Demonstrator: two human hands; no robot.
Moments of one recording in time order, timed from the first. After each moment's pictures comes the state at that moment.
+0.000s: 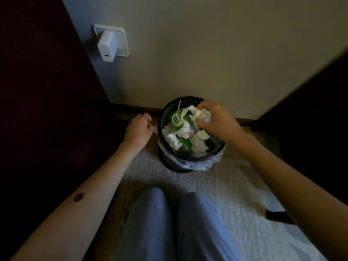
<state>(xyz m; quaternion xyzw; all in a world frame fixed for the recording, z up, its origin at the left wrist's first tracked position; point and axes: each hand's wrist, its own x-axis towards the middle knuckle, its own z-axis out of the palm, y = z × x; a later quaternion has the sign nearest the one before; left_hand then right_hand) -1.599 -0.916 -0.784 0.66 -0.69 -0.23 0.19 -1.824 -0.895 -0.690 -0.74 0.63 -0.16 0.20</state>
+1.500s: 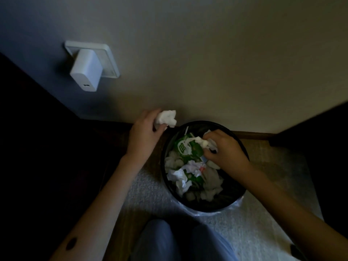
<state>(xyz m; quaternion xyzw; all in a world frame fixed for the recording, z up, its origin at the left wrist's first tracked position) -1.617 -1.021 -0.791 0.60 -0.69 -0.23 0.32 -1.837 -0.967 -0.776 -0.72 0.64 -0.16 0.24</state>
